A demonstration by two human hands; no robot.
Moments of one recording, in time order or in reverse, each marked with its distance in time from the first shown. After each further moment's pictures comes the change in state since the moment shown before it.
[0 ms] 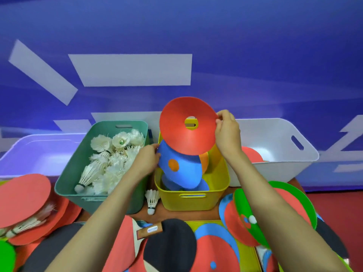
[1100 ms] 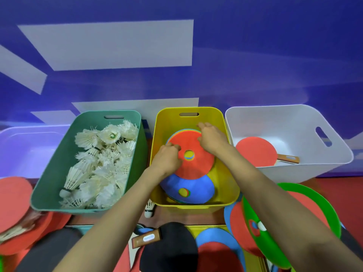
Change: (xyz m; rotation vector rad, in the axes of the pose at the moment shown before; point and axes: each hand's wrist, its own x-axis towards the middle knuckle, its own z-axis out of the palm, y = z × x) left_hand 0.067 0.005 0.074 0.440 -0.246 0.030; right_hand 0.038 0.070 0.109 -0.458 -0.715 -0.036
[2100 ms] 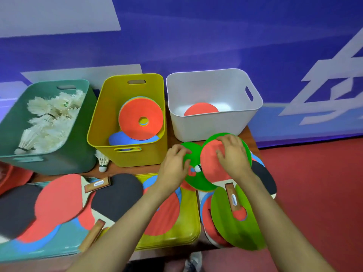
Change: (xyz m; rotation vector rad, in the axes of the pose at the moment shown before) left_hand -0.146 0.183 0.145 -0.278 0.290 0.278; right_hand -0.271 0.193 0.001 0.114 0.245 0.126
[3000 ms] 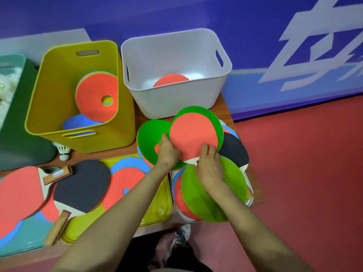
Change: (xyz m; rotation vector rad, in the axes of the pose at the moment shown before) left_hand 0.023 0.031 0.109 -0.297 -0.149 -0.610; right_hand -0.078 0.048 0.059 -0.070 -0.194 0.268
